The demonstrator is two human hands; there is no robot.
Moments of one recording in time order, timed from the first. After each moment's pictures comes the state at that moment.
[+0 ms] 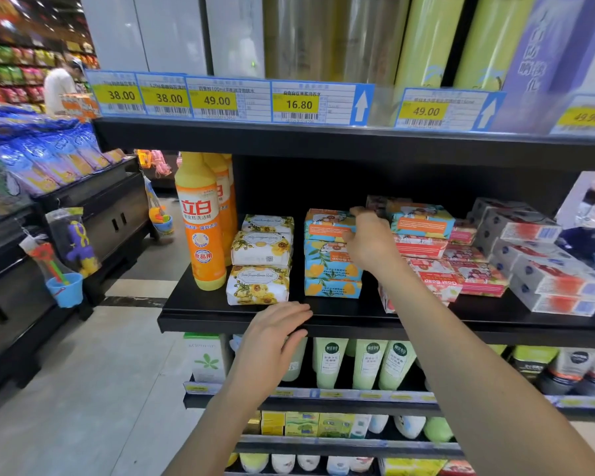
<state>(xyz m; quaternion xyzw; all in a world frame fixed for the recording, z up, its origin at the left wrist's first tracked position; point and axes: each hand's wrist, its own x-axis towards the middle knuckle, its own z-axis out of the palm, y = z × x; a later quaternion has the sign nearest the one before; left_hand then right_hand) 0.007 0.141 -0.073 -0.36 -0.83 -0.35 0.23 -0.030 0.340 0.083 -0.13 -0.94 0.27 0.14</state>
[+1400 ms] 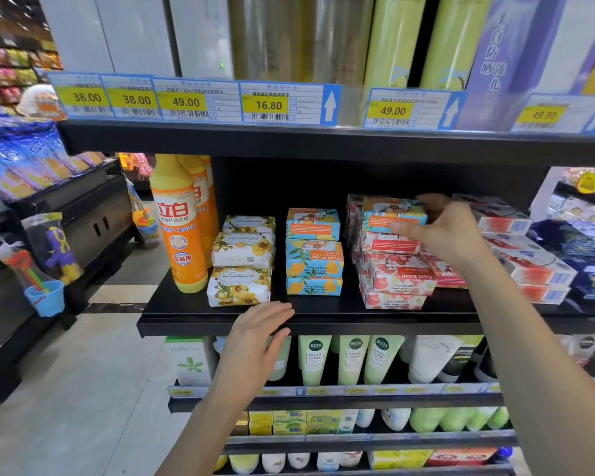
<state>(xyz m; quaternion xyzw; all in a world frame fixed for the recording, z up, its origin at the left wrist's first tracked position) 0.012 0.144 -0.078 -0.32 -0.85 -0.36 0.22 0.028 0.460 0.099 -0.14 -0.87 0.42 0.24</state>
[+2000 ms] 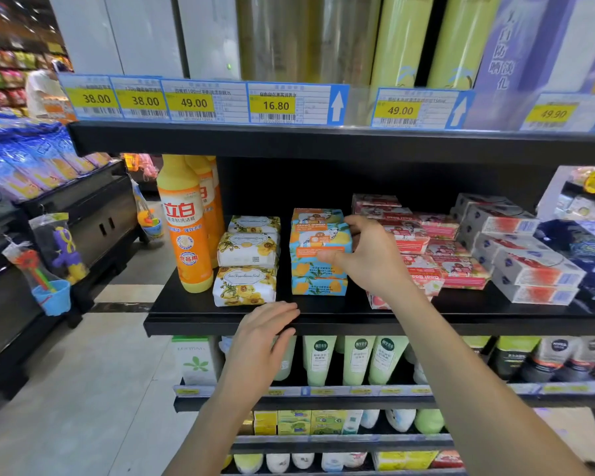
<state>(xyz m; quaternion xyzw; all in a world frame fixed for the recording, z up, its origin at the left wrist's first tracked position) 0.011 0.145 -0.077 -0.34 -0.84 -0.36 0.23 0.011 0.358 0.067 -0.05 -0.91 0.36 0.20</state>
